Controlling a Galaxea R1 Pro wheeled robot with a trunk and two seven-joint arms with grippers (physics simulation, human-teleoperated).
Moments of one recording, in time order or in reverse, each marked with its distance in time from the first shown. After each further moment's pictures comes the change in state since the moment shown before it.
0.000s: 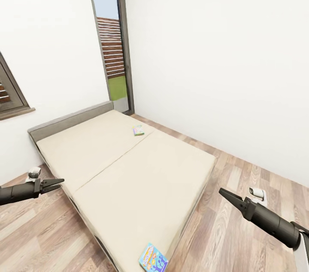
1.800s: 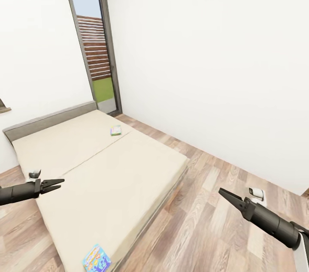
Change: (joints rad) left arm 0.000 -0.002 -0.001 0.000 -0.001 -0.001 0.000; right arm 0.000 0.001 0.001 0.001 -0.001 0.000 0.001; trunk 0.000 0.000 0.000
